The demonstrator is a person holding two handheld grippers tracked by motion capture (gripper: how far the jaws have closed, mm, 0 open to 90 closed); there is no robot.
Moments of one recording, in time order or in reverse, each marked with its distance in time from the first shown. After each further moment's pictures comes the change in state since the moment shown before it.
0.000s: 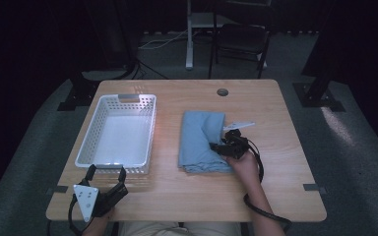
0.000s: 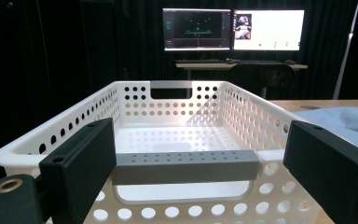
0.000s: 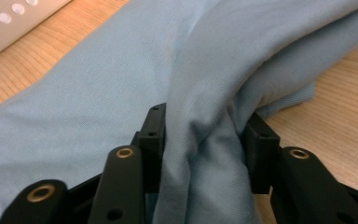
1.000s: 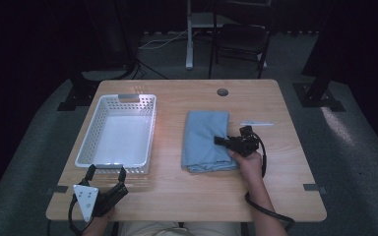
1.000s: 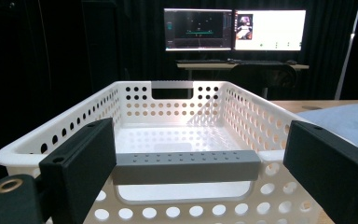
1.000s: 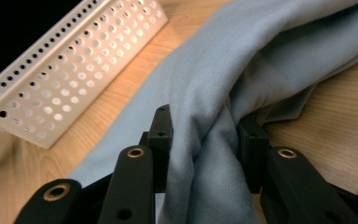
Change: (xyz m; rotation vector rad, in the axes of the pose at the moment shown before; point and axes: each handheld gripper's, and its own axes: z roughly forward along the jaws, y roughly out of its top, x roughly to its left) left arm 0.000 0.000 0.000 0.001 0.006 0.002; right arm -0.027 -0.008 -0.019 -0.185 0.232 0.222
